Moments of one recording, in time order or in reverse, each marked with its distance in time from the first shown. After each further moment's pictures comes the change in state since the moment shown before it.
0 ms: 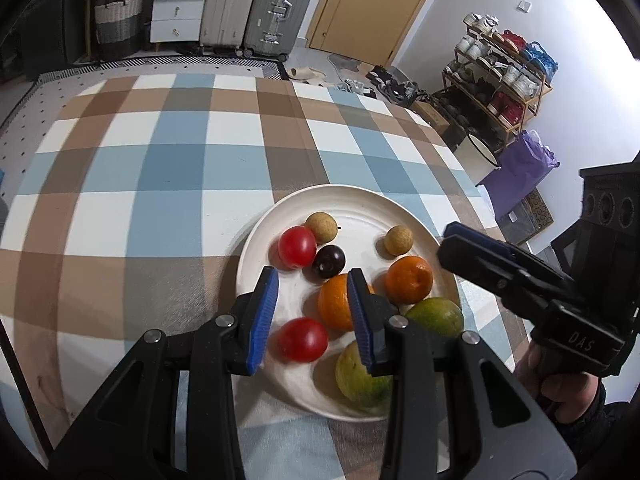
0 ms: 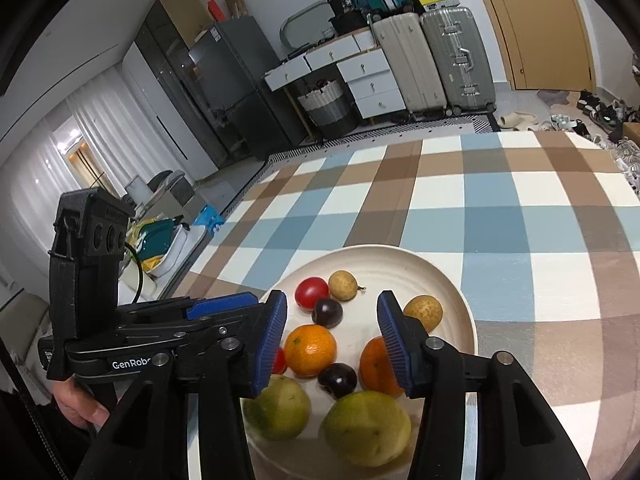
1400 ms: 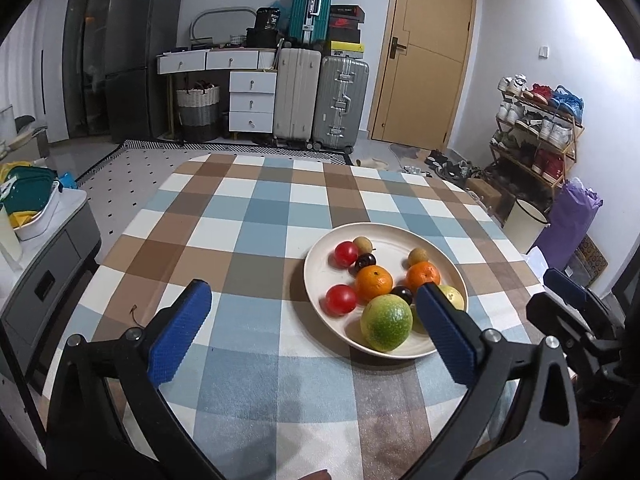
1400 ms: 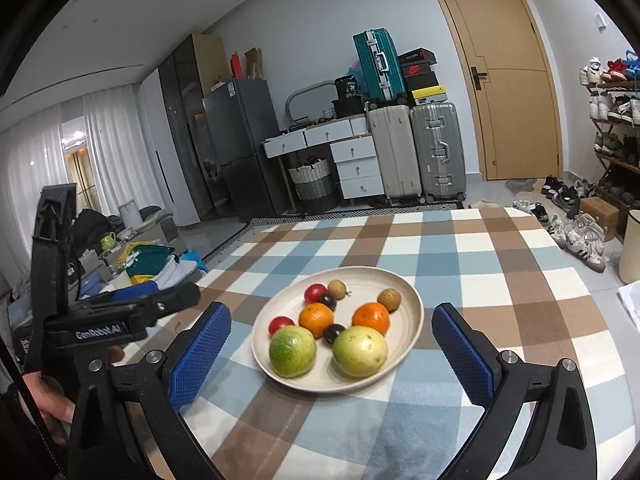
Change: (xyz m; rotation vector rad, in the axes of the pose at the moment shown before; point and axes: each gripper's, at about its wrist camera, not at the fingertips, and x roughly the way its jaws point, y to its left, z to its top) left arm -0.120 -0.037 -0.103 -0.006 -0.380 0.279; right arm -0.104 0.041 -0.086 -0.149 -0.306 -0.148
